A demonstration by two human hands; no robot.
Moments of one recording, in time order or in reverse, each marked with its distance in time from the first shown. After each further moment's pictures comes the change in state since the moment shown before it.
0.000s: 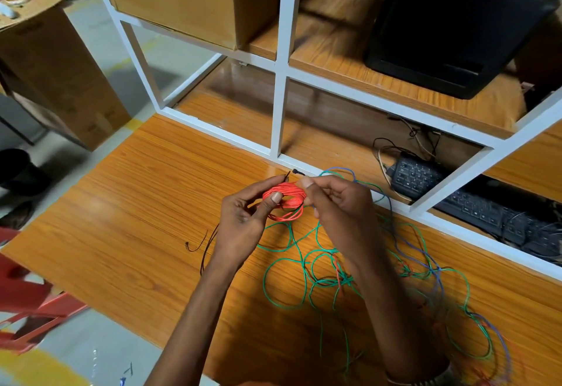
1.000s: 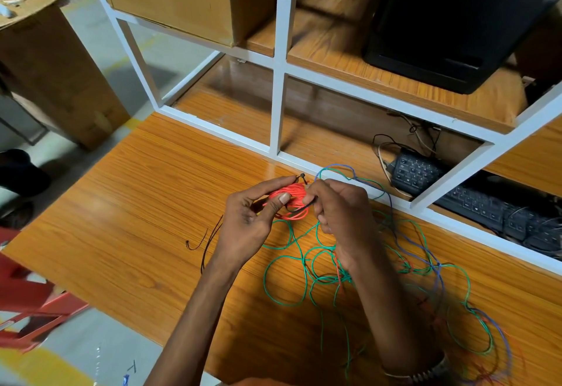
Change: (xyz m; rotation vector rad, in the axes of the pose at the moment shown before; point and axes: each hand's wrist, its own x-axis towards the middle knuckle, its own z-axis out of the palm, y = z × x) left_hand -0.003 0.007 0.005 0.060 -0.093 0.048; right_hand 0.000 -0.005 0.005 0.171 0.019 0.227
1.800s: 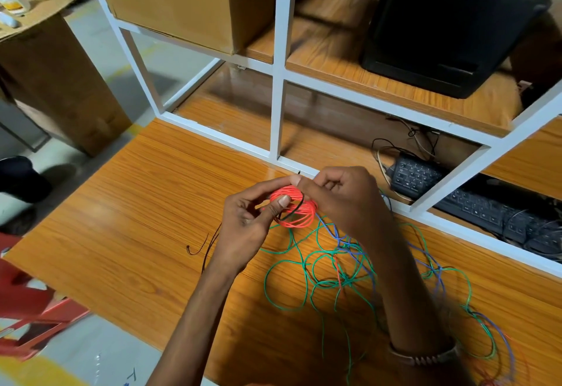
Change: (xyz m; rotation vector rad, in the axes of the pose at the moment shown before) left_hand -0.003 0.024 0.002 -0.119 -0.016 0.007; right_hand 0.020 -0.015 -0.018 -0.417 -0.092 -0.321
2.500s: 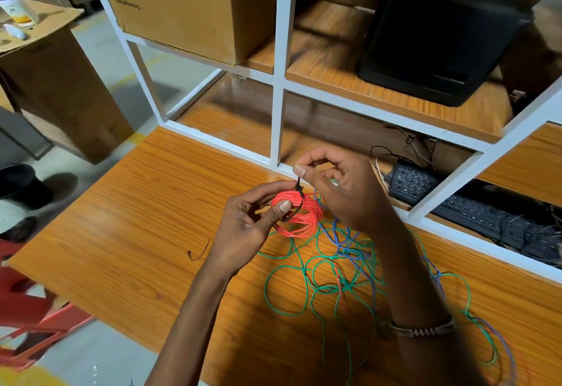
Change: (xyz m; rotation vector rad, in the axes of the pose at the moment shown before) left_hand -0.001 0.010 -0.007 0.045 -0.091 -0.007; right_hand 0.012 -0.018 -0.014 0.131 -0.116 -0.274
